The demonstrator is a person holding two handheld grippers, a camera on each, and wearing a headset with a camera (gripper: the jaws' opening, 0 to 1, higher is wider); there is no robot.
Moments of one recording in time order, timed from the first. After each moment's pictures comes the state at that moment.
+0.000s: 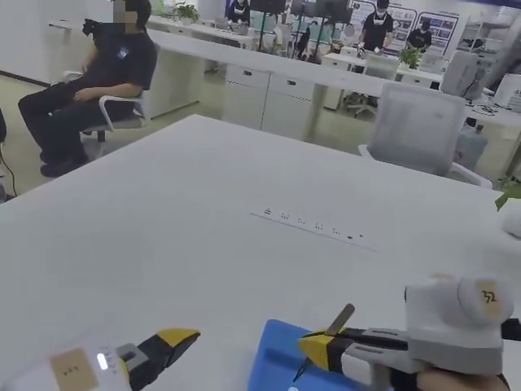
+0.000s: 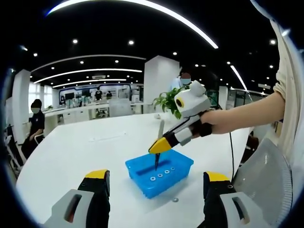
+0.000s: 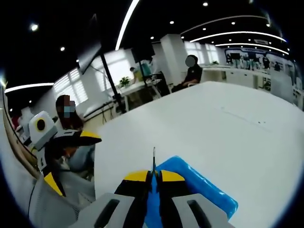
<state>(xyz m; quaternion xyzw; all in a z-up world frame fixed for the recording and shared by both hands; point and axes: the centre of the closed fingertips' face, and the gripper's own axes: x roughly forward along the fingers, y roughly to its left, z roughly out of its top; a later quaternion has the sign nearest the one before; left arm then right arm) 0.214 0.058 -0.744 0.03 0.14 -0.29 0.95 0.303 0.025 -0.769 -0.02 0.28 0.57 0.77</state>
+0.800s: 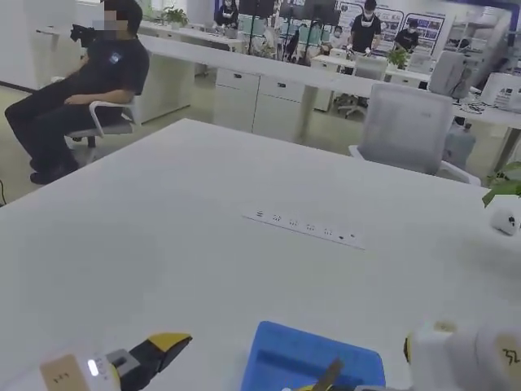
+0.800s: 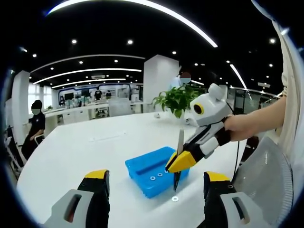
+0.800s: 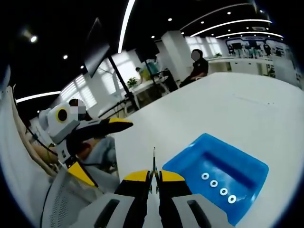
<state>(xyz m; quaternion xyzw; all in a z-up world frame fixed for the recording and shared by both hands) 0.213 0.057 -0.744 0.04 0.14 -0.29 0.95 0.235 0.027 -0.781 0.02 0.31 0.59 0.74</state>
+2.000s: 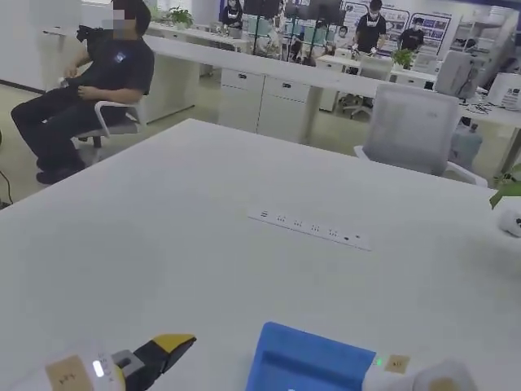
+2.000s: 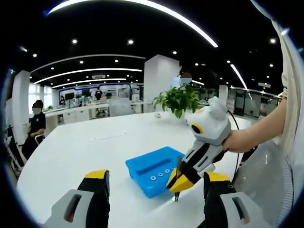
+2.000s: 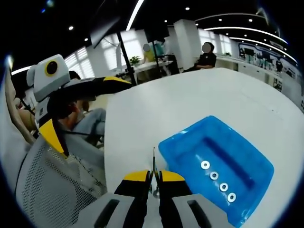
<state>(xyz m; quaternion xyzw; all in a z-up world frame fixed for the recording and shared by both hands) 0.213 0.058 -0.744 0.03 0.14 -0.29 0.95 0.227 0.028 -0.833 -0.11 0.32 0.59 0.73</state>
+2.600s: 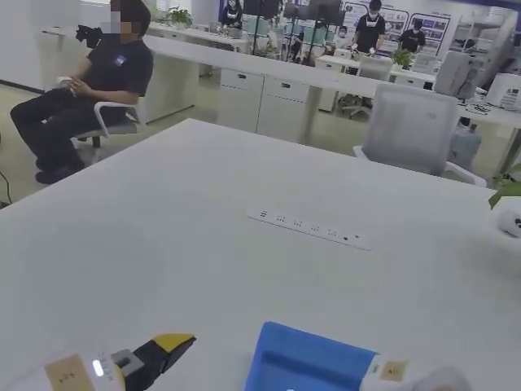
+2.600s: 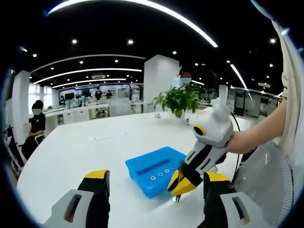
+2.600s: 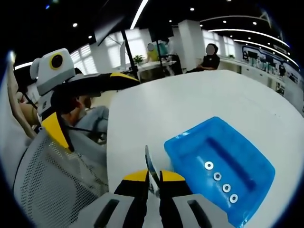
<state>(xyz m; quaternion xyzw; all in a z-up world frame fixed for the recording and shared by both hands) 0.213 0.058 -0.745 0.03 0.14 -0.29 0.95 0.216 0.031 -0.834 -0.13 0.31 0.61 0.72</state>
